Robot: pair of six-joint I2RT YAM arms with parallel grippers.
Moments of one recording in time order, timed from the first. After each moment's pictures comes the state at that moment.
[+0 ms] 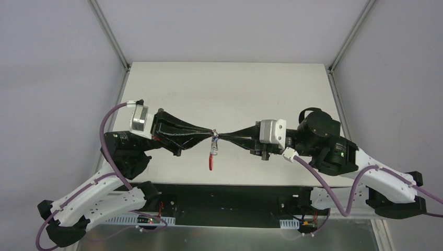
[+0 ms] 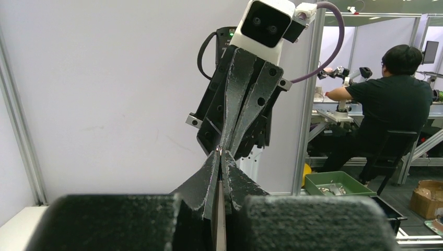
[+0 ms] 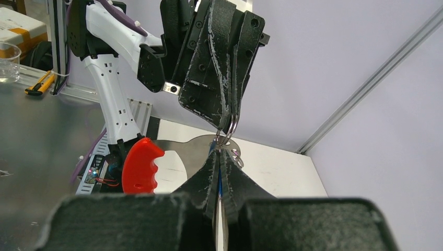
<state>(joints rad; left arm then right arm) -0.86 0.72 0.86 0.64 0.58 -0.50 1.31 1.00 1.40 -0.26 -0.26 -0.41</state>
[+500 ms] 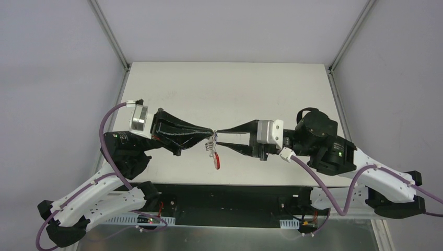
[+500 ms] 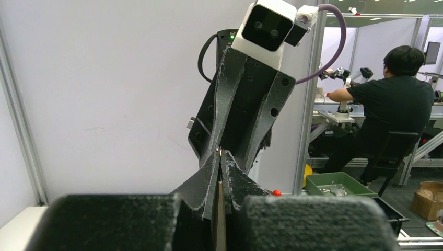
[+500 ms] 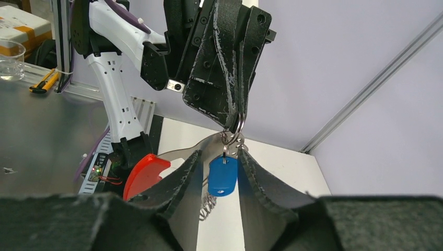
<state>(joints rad) -0.86 0.72 0.86 0.64 0.57 -0.50 1.31 1.01 1.39 -0.26 -0.27 -0.40</state>
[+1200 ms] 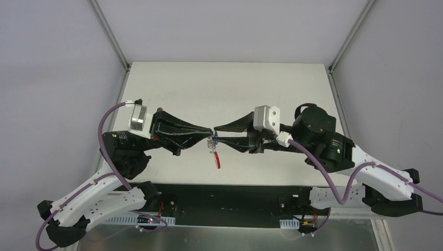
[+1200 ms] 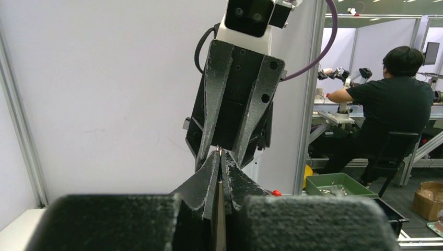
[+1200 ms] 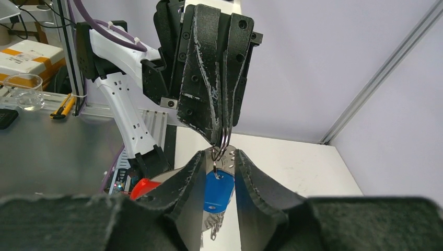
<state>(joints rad) -0.86 0.73 0.87 0.64 0.58 -0.50 1.31 1.05 1.46 -0.27 -0.22 -0.26</state>
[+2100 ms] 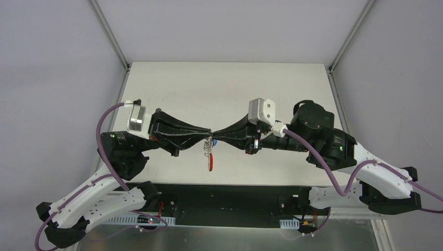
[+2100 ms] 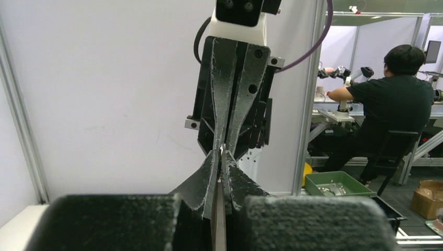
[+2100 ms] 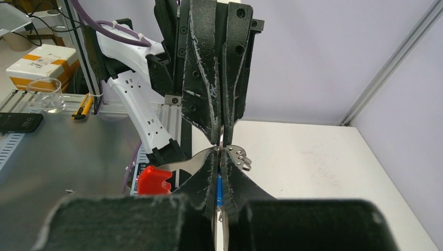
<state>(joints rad) -0.86 0.71 0.87 0.63 0.58 -0.50 1.31 1.09 1.54 -0.37 -0.20 -0.18</state>
